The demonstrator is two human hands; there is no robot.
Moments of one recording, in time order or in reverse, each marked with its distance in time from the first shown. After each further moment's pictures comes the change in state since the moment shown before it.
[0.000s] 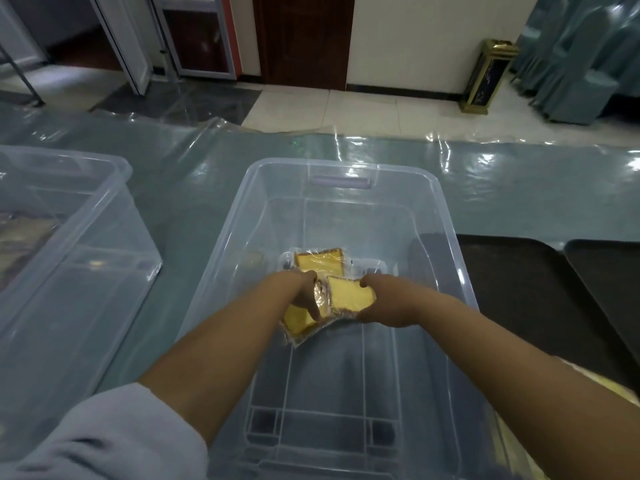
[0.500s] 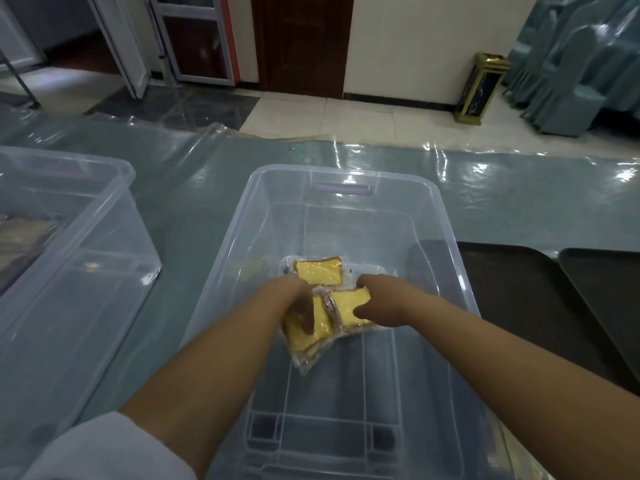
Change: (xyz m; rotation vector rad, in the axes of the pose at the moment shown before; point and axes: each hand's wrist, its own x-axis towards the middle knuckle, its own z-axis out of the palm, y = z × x) left_hand -0.031 0.004 -0.010 -0.064 -0.104 -0.116; right_hand 0.013 -0.007 0.001 -0.043 0.068 0.024
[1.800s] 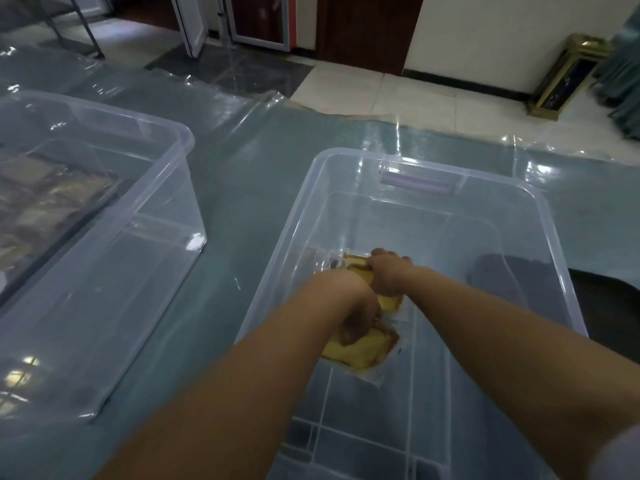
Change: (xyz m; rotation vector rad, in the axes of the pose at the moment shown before) left_hand -0.050 -0.008 -0.029 0.379 -0.161 0.323; right_hand 0.162 -0.043 0.027 -0.320 -0.035 -0.098
